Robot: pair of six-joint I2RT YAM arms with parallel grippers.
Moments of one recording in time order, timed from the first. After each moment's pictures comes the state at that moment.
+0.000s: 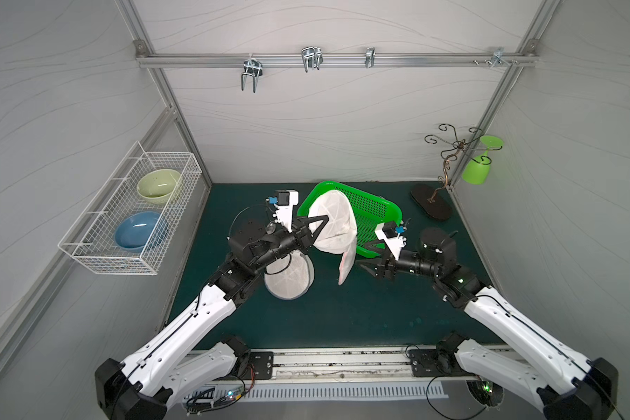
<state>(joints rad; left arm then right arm) -0.60 0.96 0.90 0.13 0.37 -0.61 0.65 0.93 0.75 -0.13 -0.57 -0.03</state>
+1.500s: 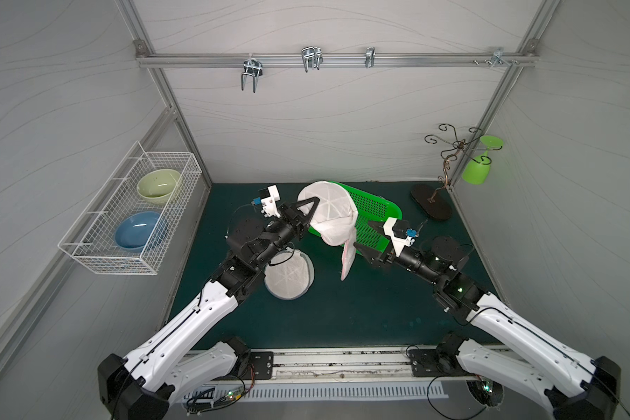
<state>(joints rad) -0.60 0.99 0.92 0.22 0.15 -1.41 0.76 0.90 0.75 0.21 -0.29 -0.10</state>
